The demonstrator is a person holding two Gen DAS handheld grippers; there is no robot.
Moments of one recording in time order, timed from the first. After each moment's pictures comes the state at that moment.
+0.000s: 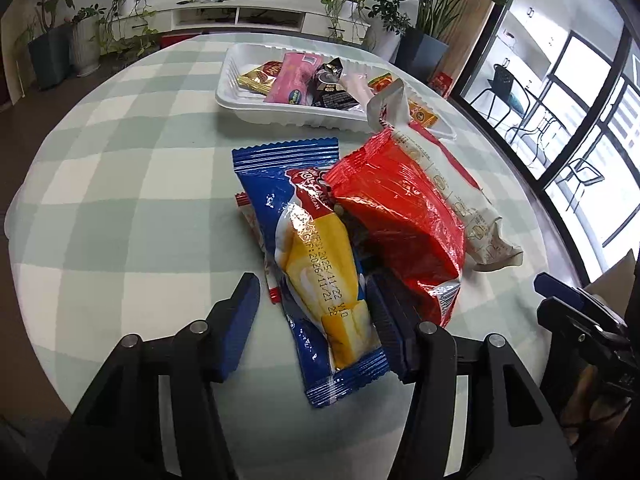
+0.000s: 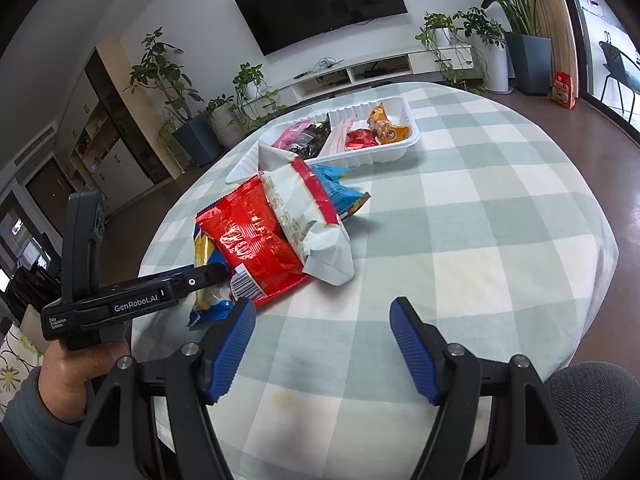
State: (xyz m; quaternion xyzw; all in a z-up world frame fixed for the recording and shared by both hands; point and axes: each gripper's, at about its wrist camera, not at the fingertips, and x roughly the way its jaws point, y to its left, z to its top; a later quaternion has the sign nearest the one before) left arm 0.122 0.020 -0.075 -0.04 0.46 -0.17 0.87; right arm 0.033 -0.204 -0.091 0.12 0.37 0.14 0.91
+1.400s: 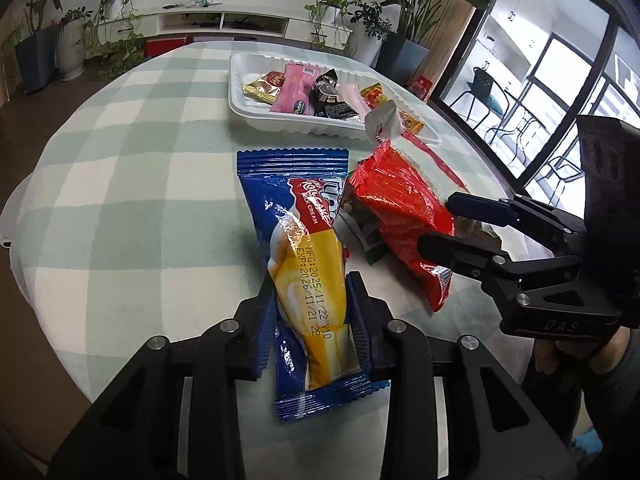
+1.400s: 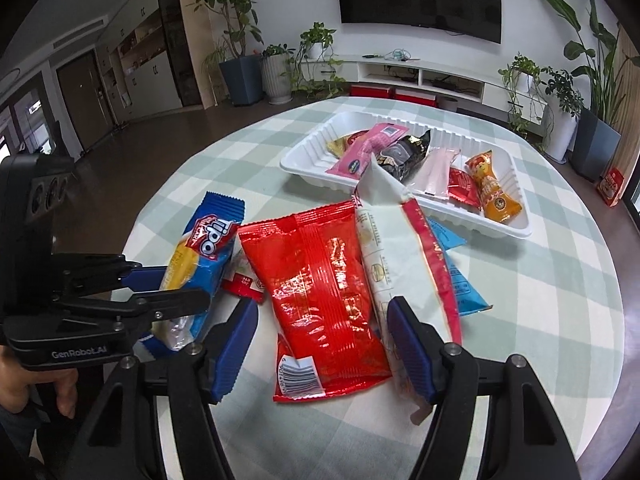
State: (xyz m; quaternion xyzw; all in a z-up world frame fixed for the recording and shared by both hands) left arm 0.108 0.051 -0.067 -0.05 0.45 -0.21 0.87; right arm 0.114 -0.109 -0.079 -0.06 0.39 0.20 0.90
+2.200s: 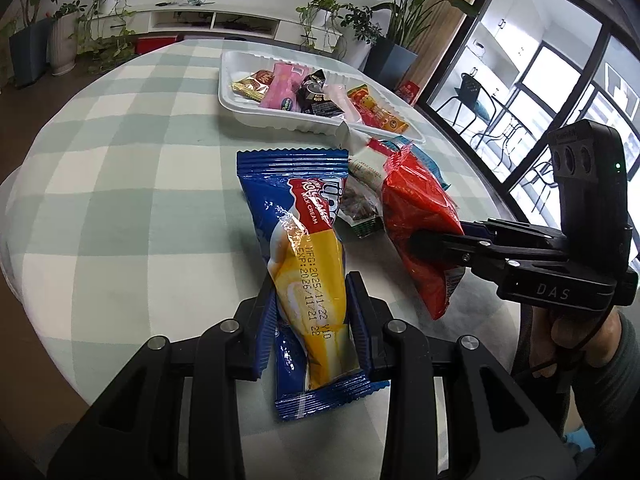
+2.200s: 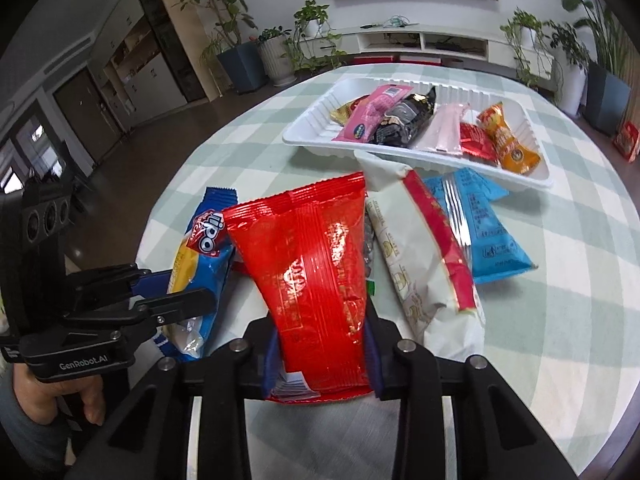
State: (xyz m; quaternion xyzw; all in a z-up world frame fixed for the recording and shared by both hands) left arm 0.103 0.056 -0.071 -0.07 0.44 -0.24 0.86; right arm 0.112 -0.128 -0.088 0.03 0.44 0.23 0.87
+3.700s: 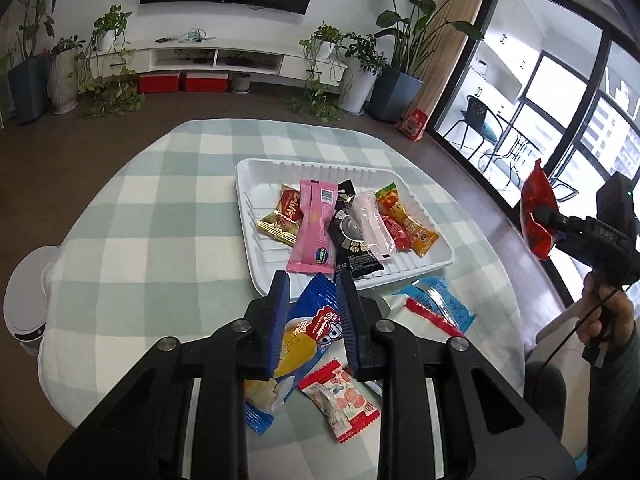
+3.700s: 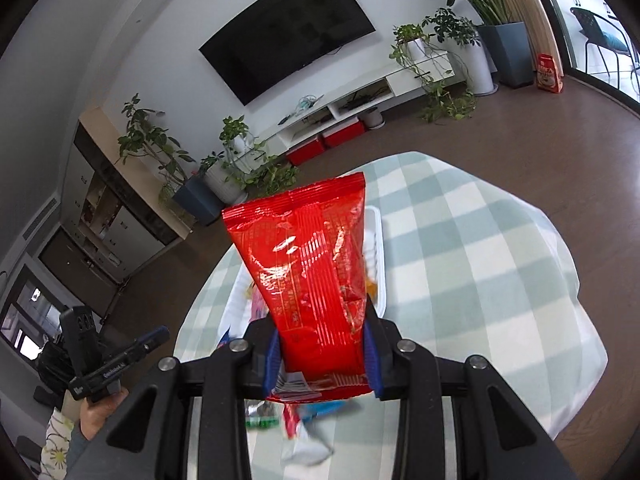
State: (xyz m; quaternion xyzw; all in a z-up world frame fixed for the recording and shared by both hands) left arm 0.233 0.073 0.017 -0.06 0.40 -0.23 0.89; right arm 0.167 -0.291 0.009 0.22 0.33 0.12 0.91
